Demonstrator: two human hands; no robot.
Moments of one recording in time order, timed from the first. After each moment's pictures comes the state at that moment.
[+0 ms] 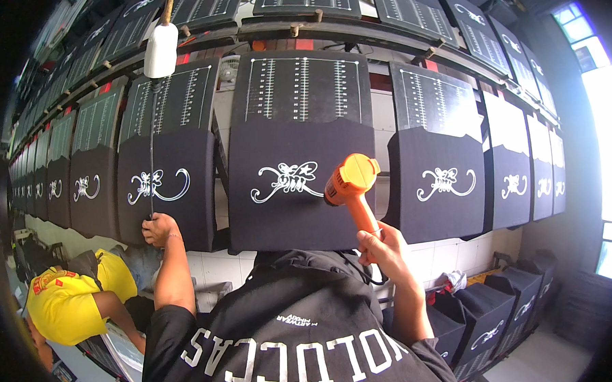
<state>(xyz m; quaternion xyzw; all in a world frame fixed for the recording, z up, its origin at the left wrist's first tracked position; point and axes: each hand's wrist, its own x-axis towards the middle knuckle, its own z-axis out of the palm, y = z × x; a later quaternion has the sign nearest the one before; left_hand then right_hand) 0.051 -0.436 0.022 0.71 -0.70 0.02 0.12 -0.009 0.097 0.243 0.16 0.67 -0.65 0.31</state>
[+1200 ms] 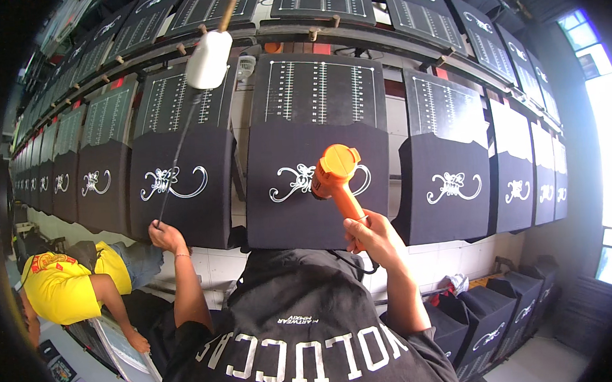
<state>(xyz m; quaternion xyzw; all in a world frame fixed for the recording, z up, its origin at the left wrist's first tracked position) 0.114 -0.475 0.014 0.53 -0.78 -0.07 0.32 -0.029 0.035 0.255 0.11 0.70 -0.61 0.36</state>
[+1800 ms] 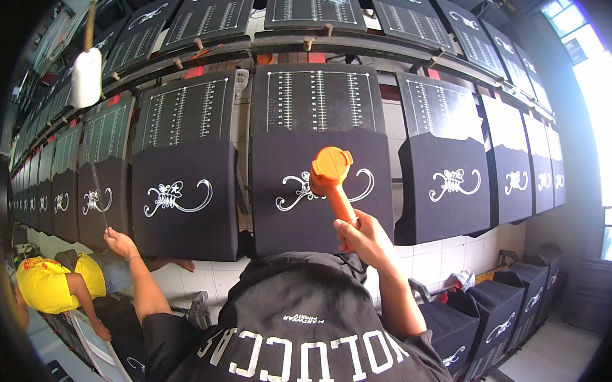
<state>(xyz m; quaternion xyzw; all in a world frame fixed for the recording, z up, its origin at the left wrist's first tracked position) 0.113 -0.669 0.067 0.48 -0.76 -0.11 0.42 -0.016 -0.002 0.237 0.10 0.72 -0.61 0.31</state>
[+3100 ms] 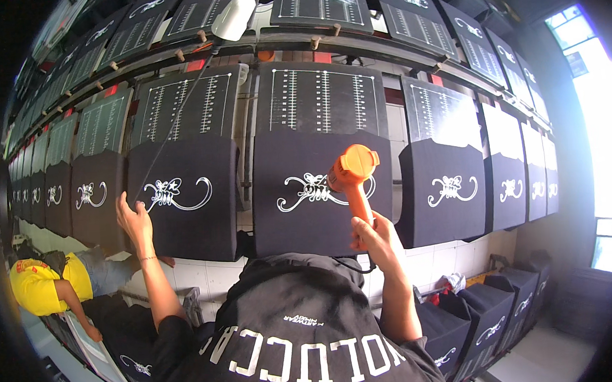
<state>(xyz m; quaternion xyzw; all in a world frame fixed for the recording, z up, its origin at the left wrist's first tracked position) 0.044 -0.545 0.121 0.34 -0.90 -0.11 0.23 -0.021 -0.002 0.241 0.15 0.74 -0.61 0.26</state>
